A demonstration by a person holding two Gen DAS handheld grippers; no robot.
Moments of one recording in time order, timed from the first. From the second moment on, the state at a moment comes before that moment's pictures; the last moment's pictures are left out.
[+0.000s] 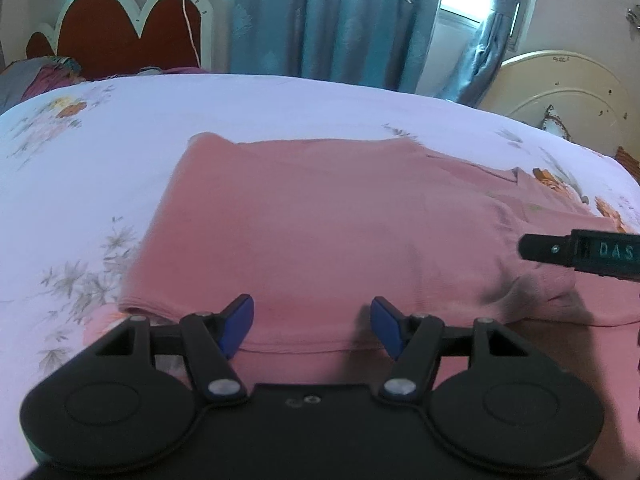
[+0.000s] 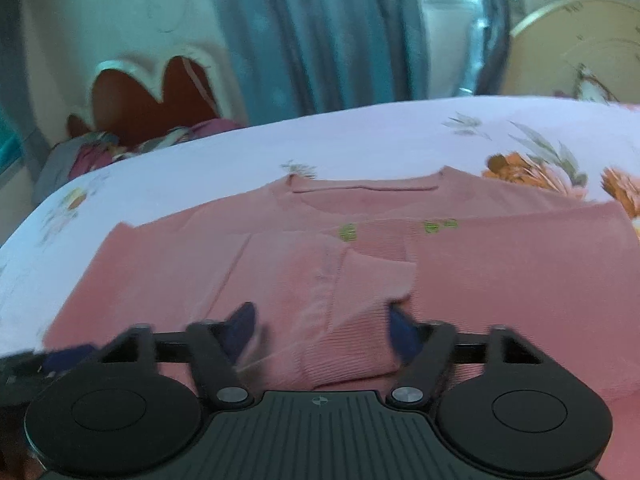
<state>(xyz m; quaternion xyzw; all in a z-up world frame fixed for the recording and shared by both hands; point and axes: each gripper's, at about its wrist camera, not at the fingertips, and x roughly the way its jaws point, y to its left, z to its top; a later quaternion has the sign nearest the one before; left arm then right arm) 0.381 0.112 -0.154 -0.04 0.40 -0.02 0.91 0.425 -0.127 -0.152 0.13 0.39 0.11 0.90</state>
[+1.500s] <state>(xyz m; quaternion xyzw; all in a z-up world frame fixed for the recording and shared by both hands) 0.356 0.166 -0.157 -0.04 0.38 0.00 0.92 0.405 -0.242 -0.159 0.09 0.39 0.02 0.92</state>
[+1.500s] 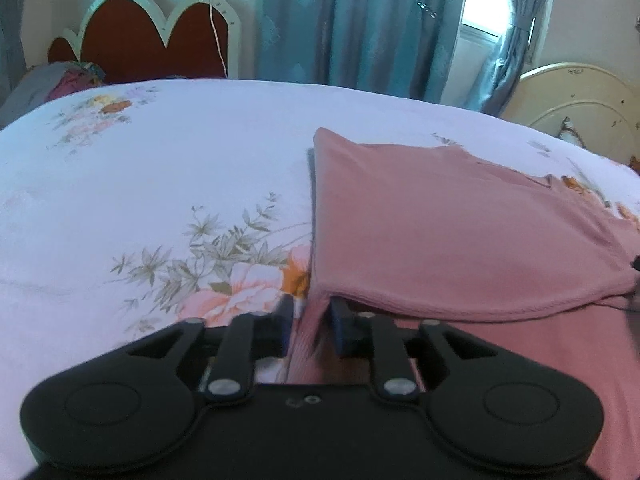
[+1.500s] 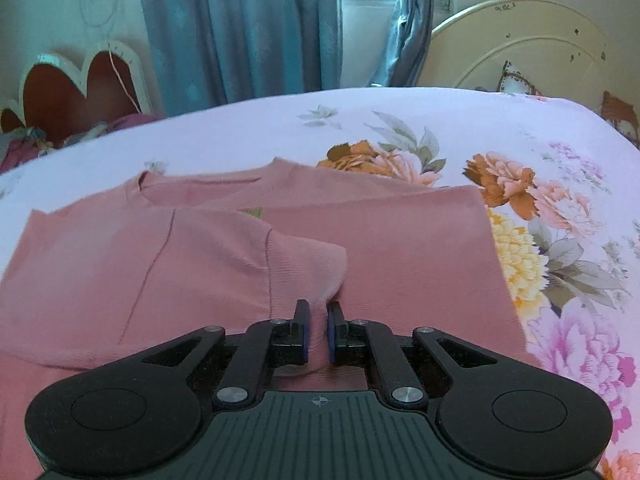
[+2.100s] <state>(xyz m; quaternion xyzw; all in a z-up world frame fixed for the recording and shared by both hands) 0.436 0.154 -0.143 -0.11 0.38 -0.01 0.92 0.463 -0.237 -0.177 0.15 0.41 0.02 0.90</state>
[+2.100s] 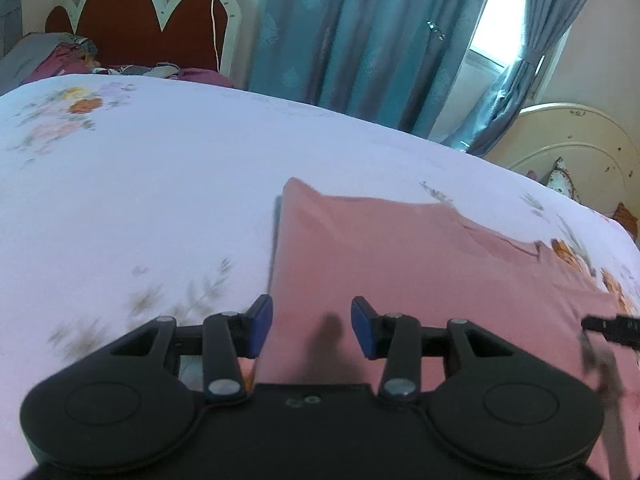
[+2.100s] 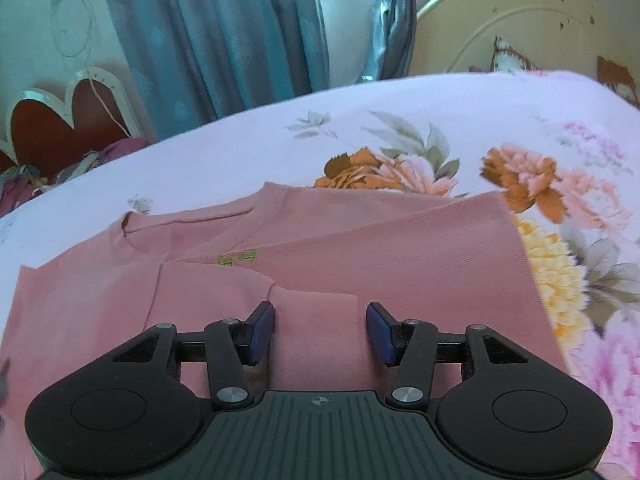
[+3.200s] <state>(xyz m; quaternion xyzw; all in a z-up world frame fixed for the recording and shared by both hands) 0.520 0.146 -0.165 -0.08 0.38 0.06 0.92 0.465 -0.215 -0.190 0.03 0.38 0.00 0.93</state>
